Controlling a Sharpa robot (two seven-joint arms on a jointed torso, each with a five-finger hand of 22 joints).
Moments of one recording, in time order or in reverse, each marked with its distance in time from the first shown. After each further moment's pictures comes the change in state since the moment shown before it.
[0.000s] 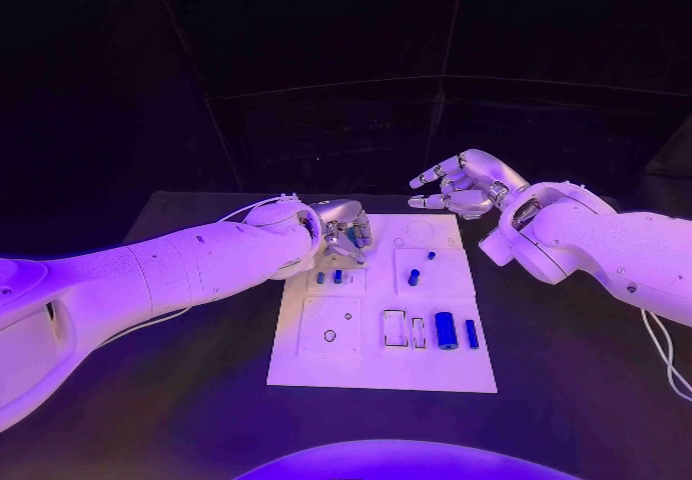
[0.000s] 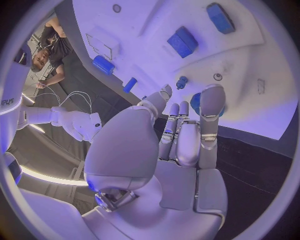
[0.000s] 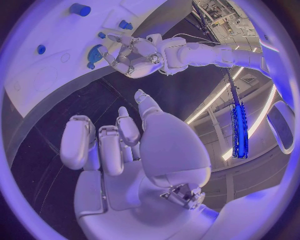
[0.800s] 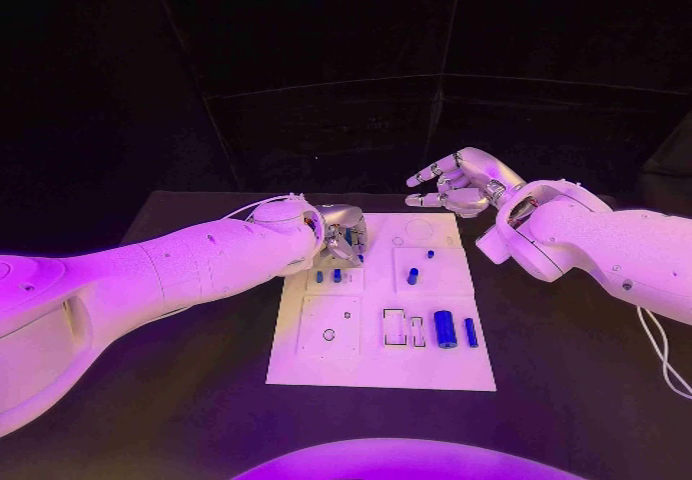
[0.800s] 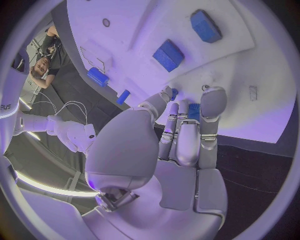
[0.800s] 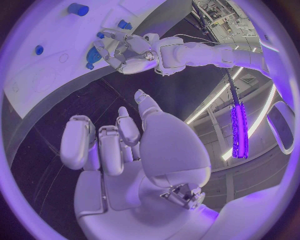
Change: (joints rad) left arm -0.001 0.046 -0.004 -0.070 -0.064 0.091 -0.023; left_hand -0.009 0.017 0.010 -0.009 0.000 0.038 -0.009 -0.009 -0.021 0.041 -0.009 -0.015 -0.028 0.003 -0.003 0.004 -0.014 -0.016 0.007 -0.007 0.020 0.031; right arm 0.000 0.007 0.000 -0.003 0.000 0.000 0.000; right_hand 0.001 0.001 0.000 0.000 0.000 0.000 0.000 0.000 0.000 0.000 0.000 0.000 0.000 0.000 0.000 0.000 0.000 0.000 0.000 0.000 0.000 0.000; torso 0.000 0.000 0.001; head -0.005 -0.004
